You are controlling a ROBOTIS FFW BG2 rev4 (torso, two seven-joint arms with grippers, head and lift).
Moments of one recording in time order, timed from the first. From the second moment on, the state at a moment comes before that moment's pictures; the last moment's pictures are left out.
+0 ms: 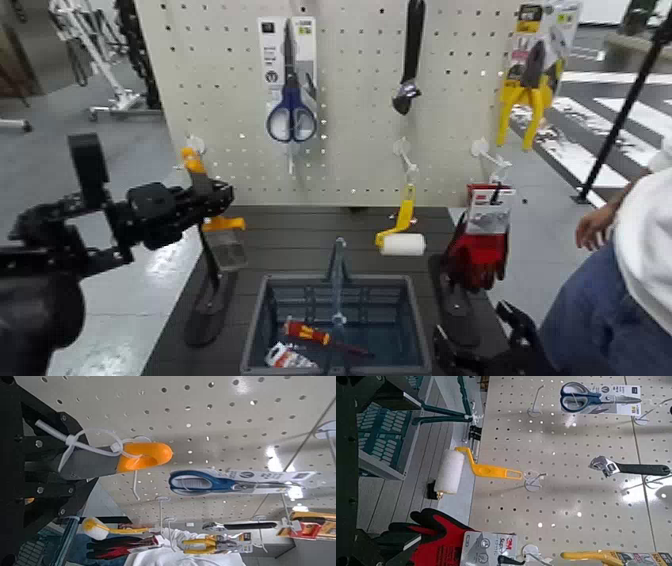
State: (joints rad) left arm -0.28 0.17 0.21 -1.72 0.08 0.41 -1.15; right arm 0.42 -0.15 0.04 -1.93 -0.06 -0.16 0.22
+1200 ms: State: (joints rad) left arm -0.22 0.16 0.21 -1.99 0.18 0.57 -1.16; right arm 0.43 -0.15 0.04 -1.94 -0.05 -0.15 0.23
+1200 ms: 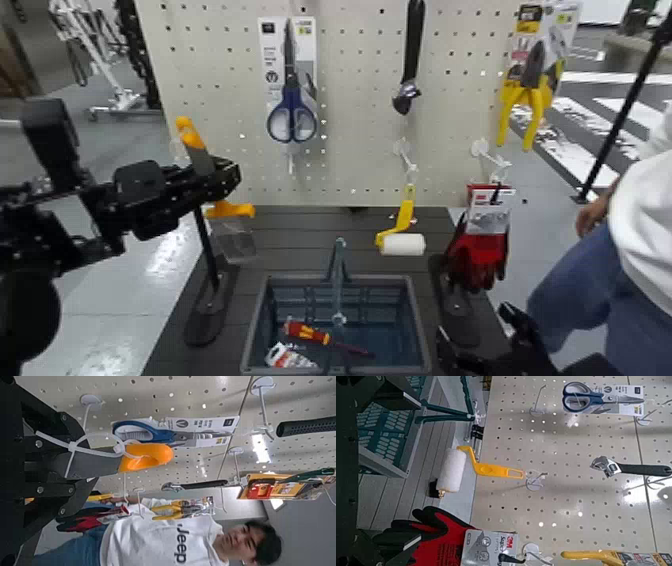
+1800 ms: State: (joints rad) left arm -0.16 0.13 0.19 -1.96 0.21 0.61 -1.18; right arm 0.43 -0.15 0.04 -1.94 -0.05 -0.14 0.23
